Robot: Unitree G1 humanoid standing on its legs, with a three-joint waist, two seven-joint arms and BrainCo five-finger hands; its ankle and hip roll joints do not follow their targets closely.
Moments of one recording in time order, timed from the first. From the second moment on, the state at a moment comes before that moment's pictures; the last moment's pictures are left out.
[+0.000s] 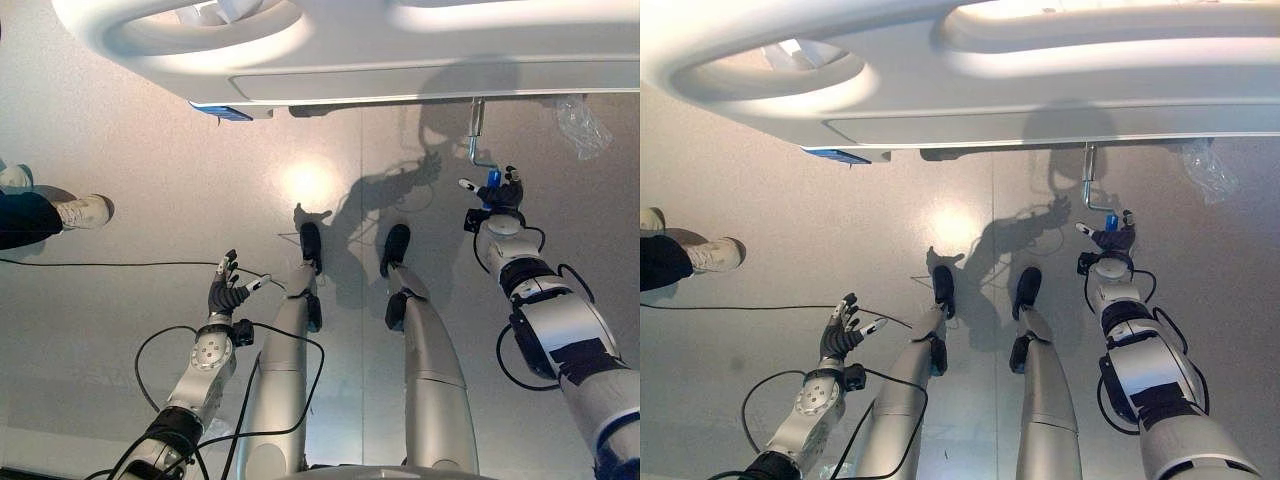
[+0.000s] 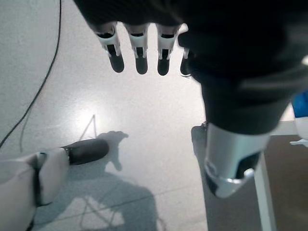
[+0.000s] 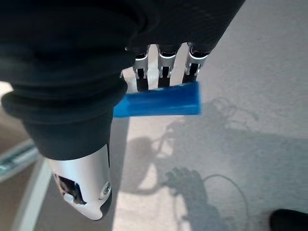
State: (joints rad) left arm -0.17 0.38 -0.29 0.45 -0.43 -0.30 0.33; right arm -0.98 -0.47 0.21 1.29 0.45 -0.13 -0.44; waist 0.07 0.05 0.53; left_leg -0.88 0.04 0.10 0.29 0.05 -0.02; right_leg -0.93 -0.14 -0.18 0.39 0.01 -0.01
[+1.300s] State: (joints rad) left arm -0.13 0.46 -0.29 0.29 -0.47 -0.34 0.32; right arm -1.05 -0.58 0.19 1.32 0.46 -0.12 -0.42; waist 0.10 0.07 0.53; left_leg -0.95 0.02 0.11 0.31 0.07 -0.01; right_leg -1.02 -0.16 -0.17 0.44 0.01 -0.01
